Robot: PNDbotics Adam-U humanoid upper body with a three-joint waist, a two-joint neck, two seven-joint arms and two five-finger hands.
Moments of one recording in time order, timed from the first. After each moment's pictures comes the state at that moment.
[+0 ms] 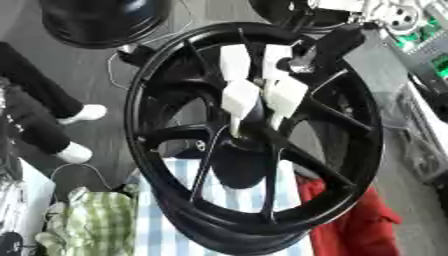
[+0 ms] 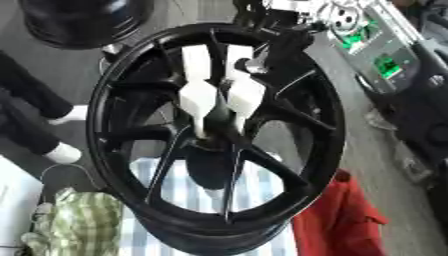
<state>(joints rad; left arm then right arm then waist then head) -0.27 0.26 0.02 -1.67 0.20 0.15 0.36 -0.91 -0.64 0.39 -1.52 0.42 0.22 0.61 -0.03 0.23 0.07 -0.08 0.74</state>
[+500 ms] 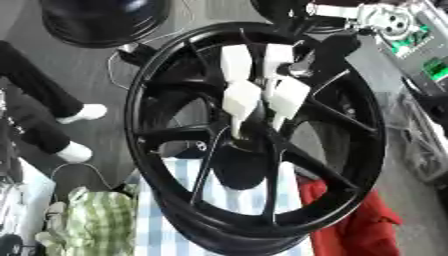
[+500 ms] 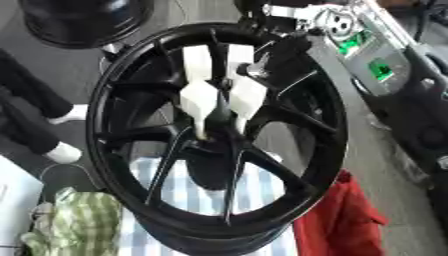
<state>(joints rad) -0.27 0.26 0.02 -1.67 0.20 0.15 0.36 -0.91 -0.62 0.39 -1.47 0.44 0.20 0.61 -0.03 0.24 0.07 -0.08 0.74</state>
